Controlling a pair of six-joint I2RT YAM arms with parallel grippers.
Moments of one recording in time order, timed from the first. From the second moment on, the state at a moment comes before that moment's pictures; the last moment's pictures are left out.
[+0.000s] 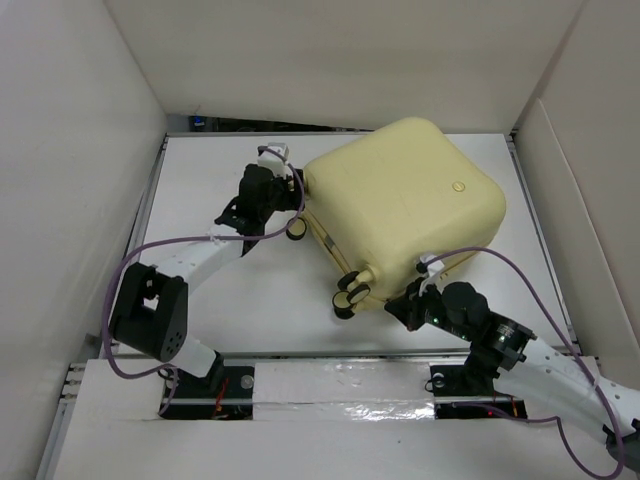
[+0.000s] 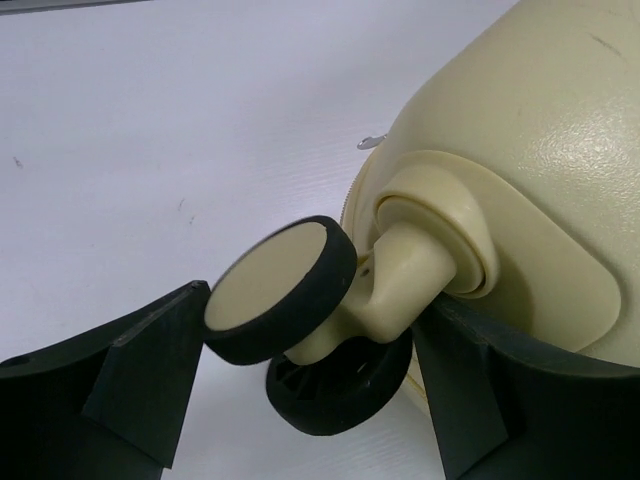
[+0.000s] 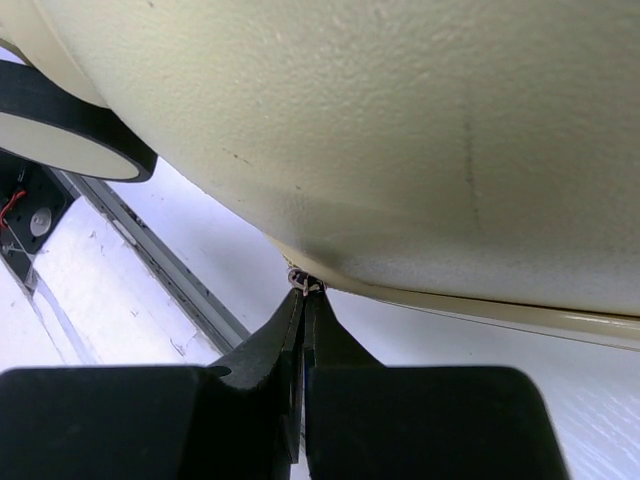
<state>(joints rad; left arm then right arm) -0.43 1.49 0.95 0.18 -0.11 -0.19 0.89 0.46 0.31 -0.22 -0.02 0.43</state>
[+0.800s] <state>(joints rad) -0.44 1.44 0.77 0.44 -0.14 -0.35 0.82 0.53 0.33 -0.22 -0.05 0.39</state>
